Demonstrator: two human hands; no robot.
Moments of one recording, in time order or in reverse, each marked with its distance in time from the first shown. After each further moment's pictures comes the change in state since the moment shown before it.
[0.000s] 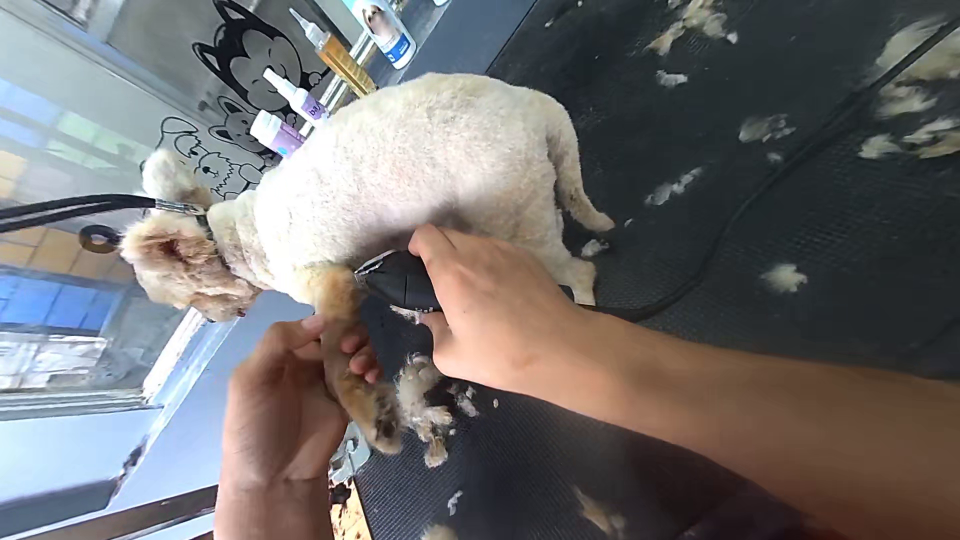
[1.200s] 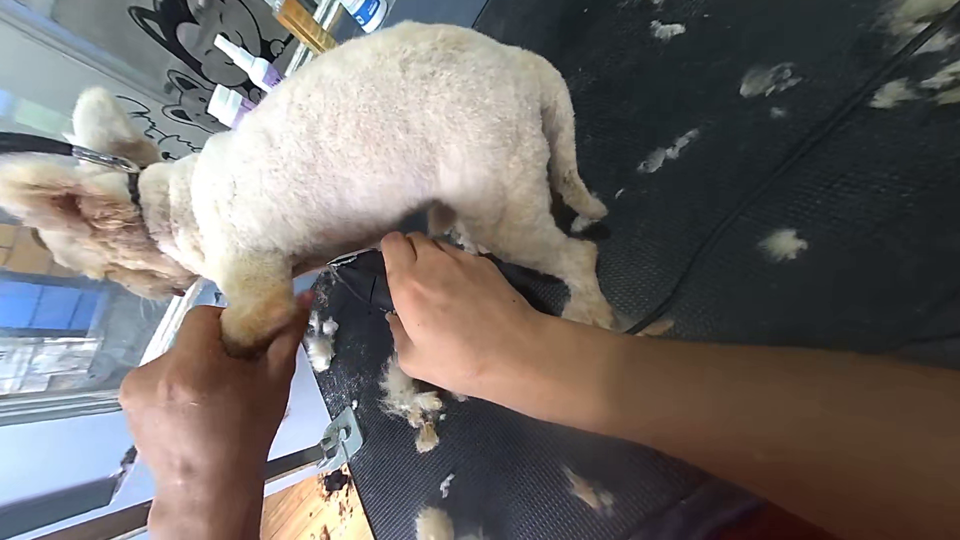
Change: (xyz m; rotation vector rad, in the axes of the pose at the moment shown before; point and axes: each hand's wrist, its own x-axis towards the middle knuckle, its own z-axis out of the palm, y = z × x) left_hand -0.003 0.016 -0.019 1.992 0.505 0.823; right_hand -0.003 -0.008 0.028 0.082 -0.100 0.068
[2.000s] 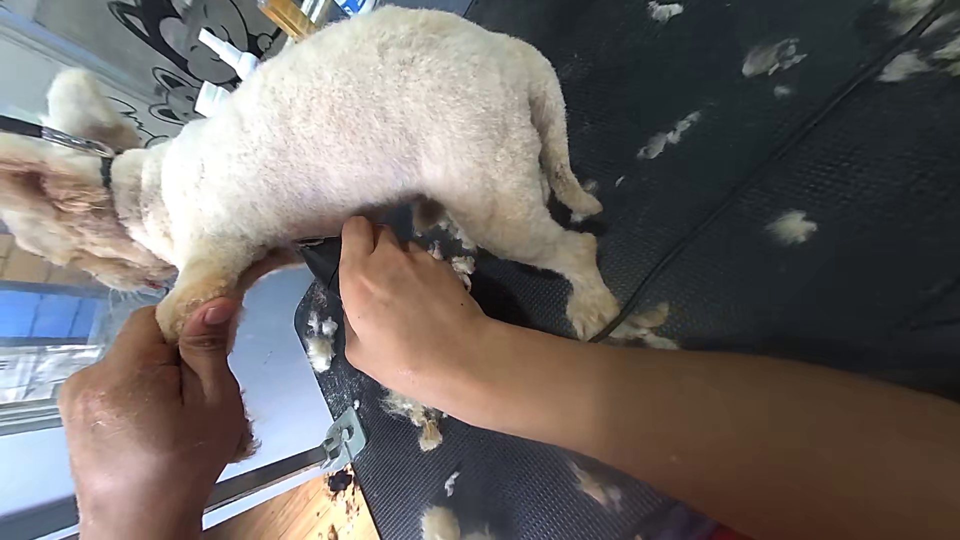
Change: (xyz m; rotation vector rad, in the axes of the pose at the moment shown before) left_hand 0.006 -0.031 -0.008 -0.206 -0.096 -0.065; right_hand 0.009 -0.031 0.000 0.013 0.024 0.133
